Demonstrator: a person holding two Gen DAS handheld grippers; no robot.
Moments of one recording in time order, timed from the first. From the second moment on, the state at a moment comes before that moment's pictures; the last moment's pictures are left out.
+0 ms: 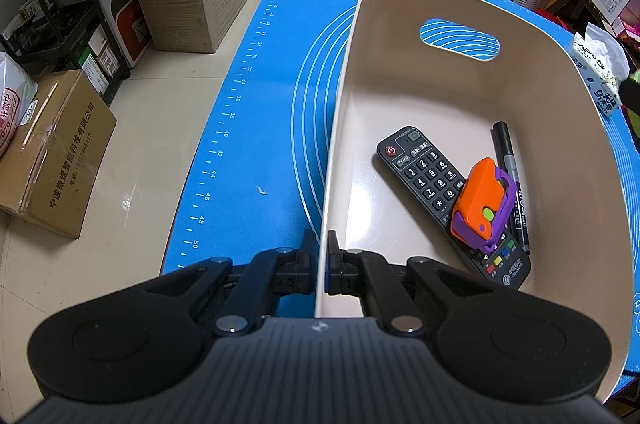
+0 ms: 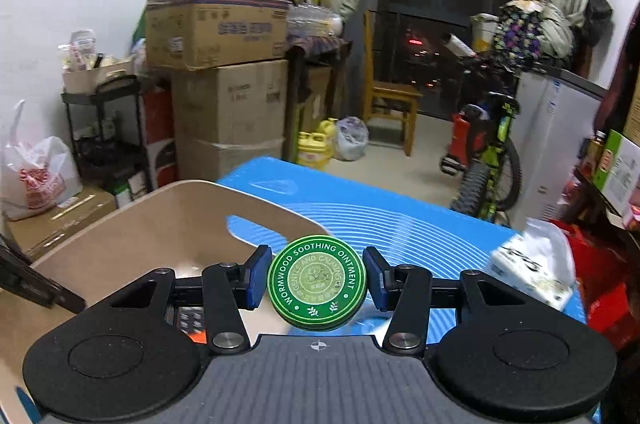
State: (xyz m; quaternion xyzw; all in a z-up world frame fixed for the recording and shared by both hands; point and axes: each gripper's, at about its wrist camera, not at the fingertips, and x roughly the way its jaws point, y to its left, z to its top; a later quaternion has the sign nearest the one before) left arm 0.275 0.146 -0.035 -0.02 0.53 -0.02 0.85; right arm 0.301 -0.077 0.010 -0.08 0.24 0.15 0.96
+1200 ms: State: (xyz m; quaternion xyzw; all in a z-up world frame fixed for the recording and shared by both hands) left arm 0.275 0.146 -0.036 -0.02 0.53 -0.02 0.85; right arm 0.314 0.005 -0.028 -0.13 0.40 0.26 0.87
